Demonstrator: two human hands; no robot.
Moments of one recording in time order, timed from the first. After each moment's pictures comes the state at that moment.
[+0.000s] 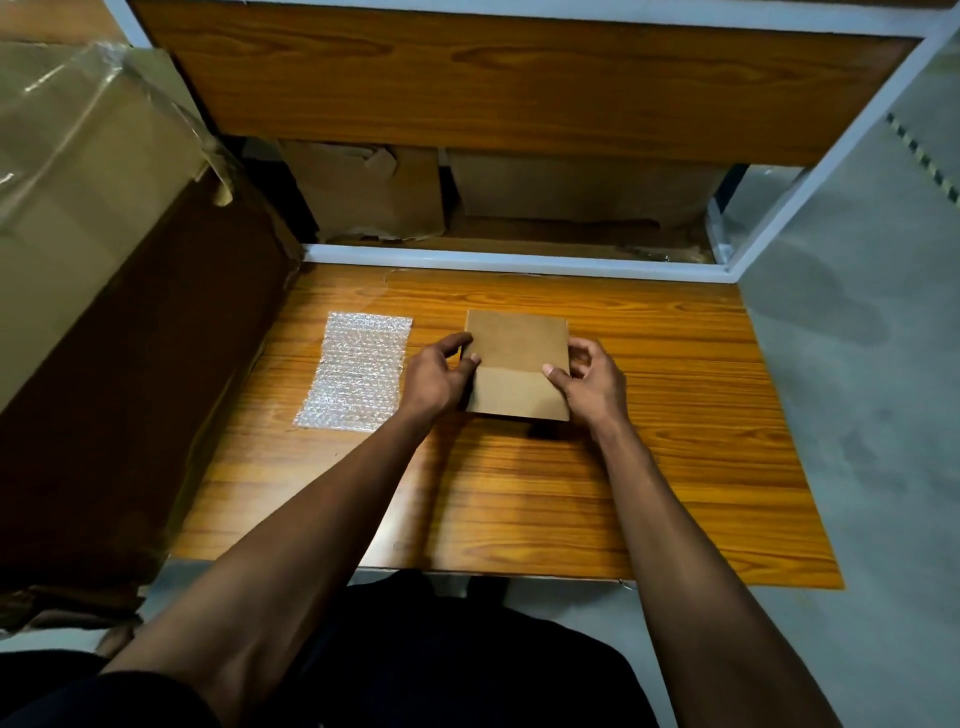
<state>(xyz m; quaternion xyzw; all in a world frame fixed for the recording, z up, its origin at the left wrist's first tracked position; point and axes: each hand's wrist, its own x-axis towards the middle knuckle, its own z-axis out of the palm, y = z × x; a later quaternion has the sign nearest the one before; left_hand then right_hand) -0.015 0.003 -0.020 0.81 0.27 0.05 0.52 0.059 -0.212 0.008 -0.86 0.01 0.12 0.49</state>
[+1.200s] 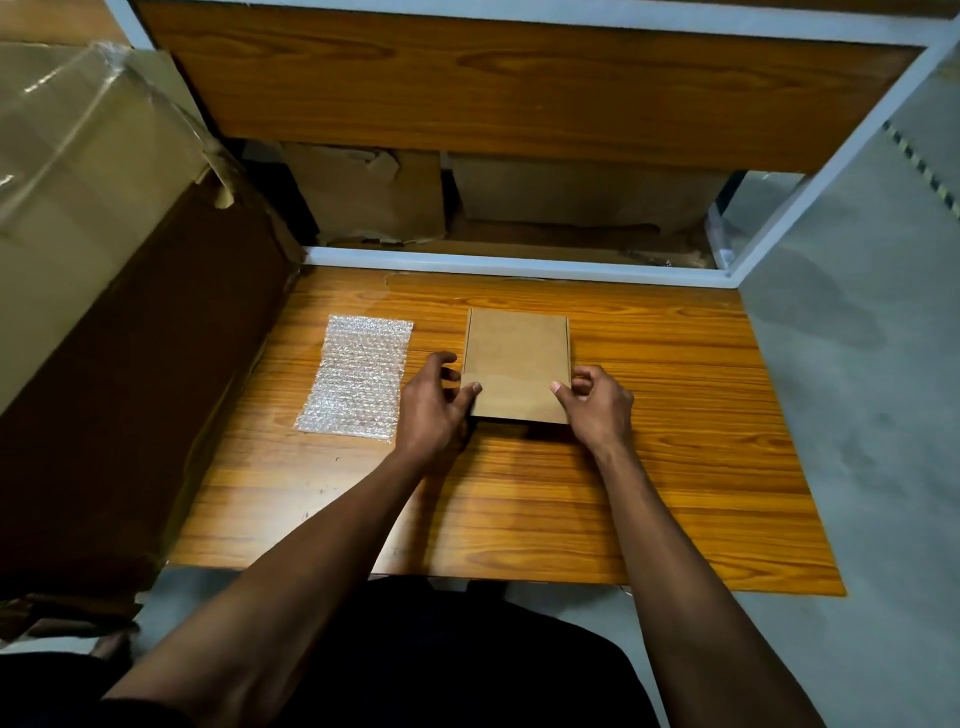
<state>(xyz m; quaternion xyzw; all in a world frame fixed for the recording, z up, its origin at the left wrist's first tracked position) -0.049 -0.007 -0.039 0.85 0.22 0.14 0.46 0.046 -0.223 -0.013 -0.91 -0.02 0.06 0.42</state>
